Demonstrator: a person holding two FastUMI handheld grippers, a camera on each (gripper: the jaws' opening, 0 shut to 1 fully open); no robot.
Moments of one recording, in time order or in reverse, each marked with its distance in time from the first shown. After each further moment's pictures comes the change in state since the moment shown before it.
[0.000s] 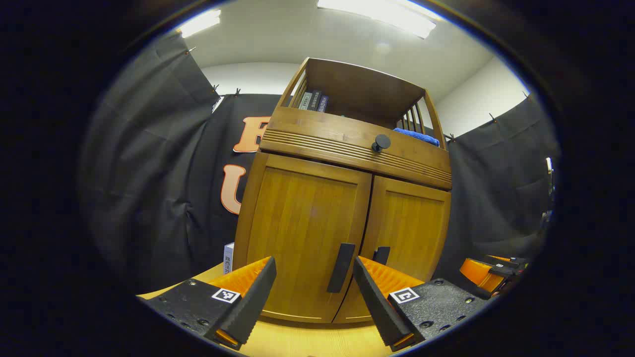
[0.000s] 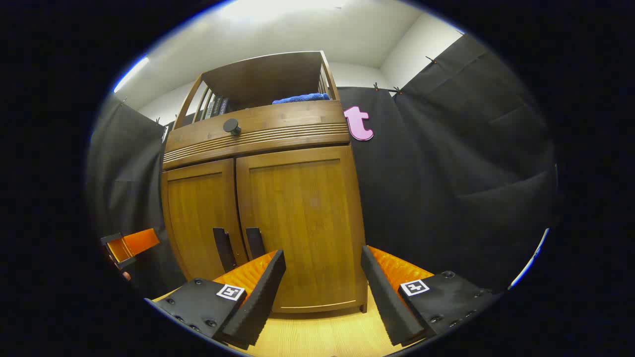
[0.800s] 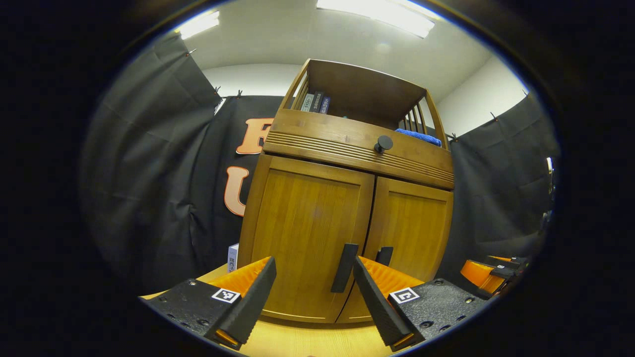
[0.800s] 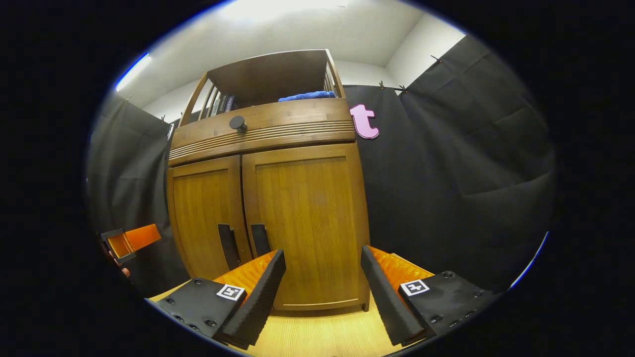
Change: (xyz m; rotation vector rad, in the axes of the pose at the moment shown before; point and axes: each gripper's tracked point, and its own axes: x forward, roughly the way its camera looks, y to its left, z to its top) left arm -0.003 0.003 -0.001 0.004 -0.005 0.006; right arm -0.005 0.002 -0.004 -0.006 0.013 0.023
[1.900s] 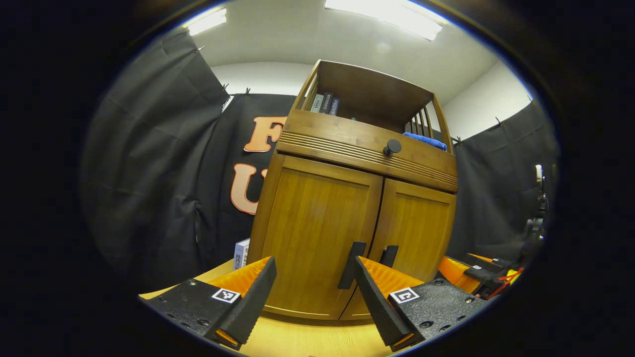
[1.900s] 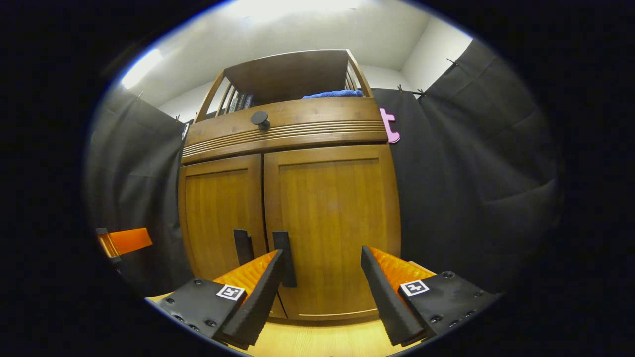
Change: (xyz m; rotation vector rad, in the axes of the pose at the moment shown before) left arm -0.019 0.025 0.006 -0.021 0.003 0.029; right arm 0.050 0.055 -0.006 -0.020 -0.030 0.109
